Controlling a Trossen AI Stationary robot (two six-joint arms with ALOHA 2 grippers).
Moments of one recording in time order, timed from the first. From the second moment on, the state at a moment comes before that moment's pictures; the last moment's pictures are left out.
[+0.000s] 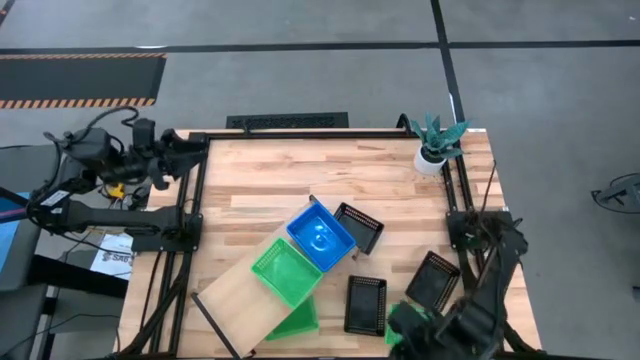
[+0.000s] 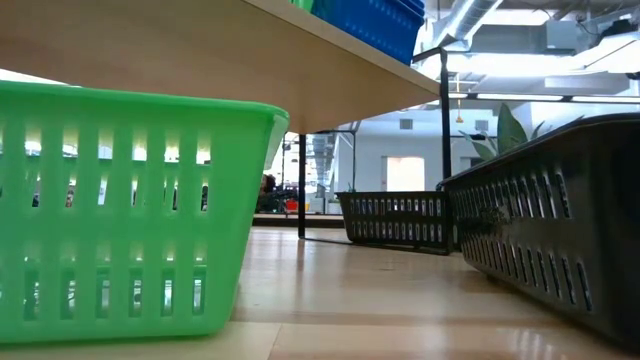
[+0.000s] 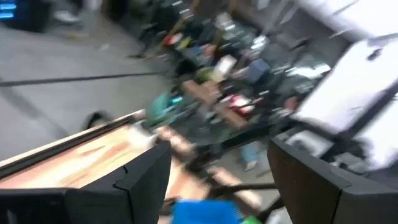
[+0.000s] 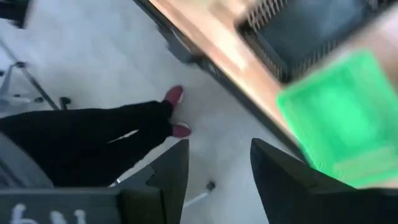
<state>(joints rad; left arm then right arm) 0.15 0.58 1.18 -0.59 -0.09 -0.60 0.90 2.04 2.32 -1.42 0.21 1.73</state>
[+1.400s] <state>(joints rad) 0.15 0.65 1.18 -0.26 0.17 -0.63 0.90 2.28 2.10 -1.39 0.00 1.34</state>
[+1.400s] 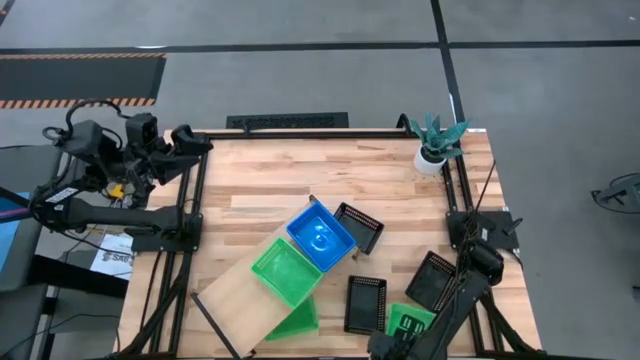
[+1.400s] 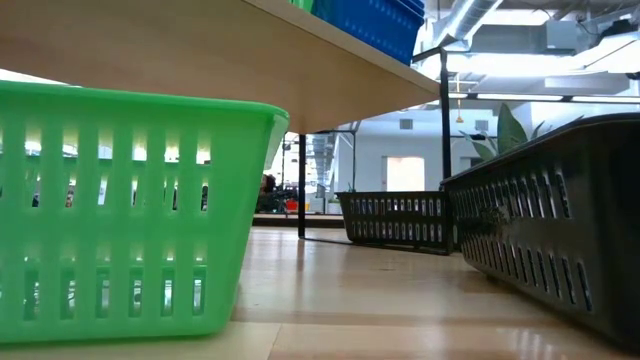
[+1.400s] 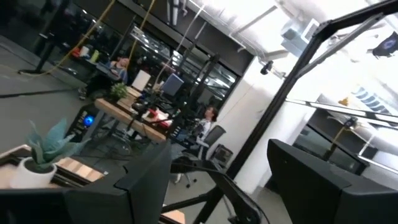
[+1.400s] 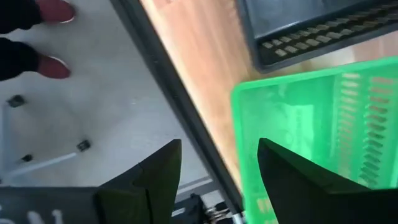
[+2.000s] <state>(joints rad) 0.15 0.65 1.18 -0.27 0.17 -0.61 0.87 2.27 1.85 -1.21 -0.06 1.36</state>
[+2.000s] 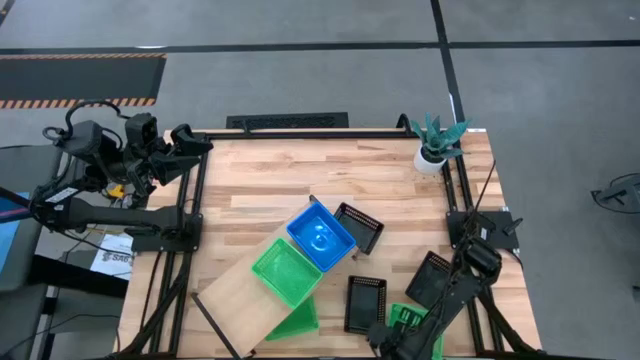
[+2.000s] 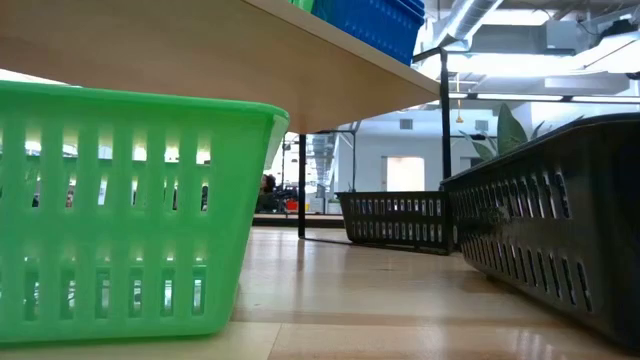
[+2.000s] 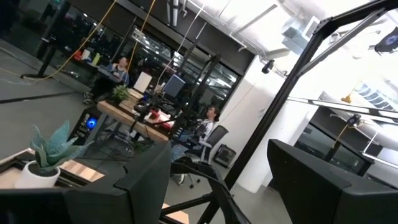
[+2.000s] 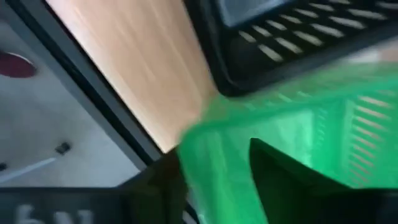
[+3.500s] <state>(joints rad) 0.15 0.65 1.18 -0.36 0.02 -0.75 0.39 2.00 2.36 -0.91 -0.14 0.78</state>
